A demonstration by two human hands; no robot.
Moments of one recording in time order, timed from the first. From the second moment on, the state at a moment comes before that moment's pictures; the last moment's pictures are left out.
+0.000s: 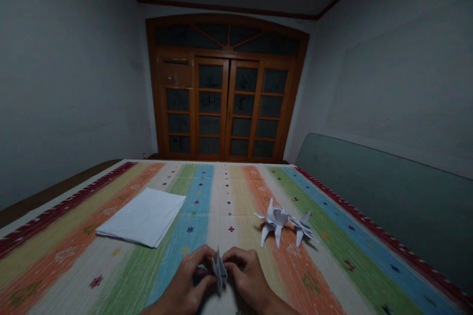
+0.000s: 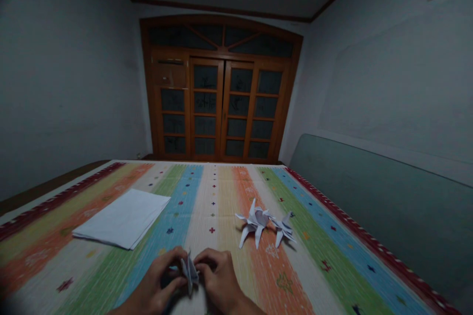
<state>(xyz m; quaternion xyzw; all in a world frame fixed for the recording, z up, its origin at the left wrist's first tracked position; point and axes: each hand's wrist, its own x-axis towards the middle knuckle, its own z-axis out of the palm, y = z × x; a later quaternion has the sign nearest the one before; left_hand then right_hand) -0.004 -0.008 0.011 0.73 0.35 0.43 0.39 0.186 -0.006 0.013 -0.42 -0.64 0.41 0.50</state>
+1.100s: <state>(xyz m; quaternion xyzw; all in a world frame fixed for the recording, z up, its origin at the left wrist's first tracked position) -0.014 -0.002 0.017 0.88 0.27 0.38 0.11 0.188 -0.001 0.001 -0.45 -0.71 0.24 0.48</state>
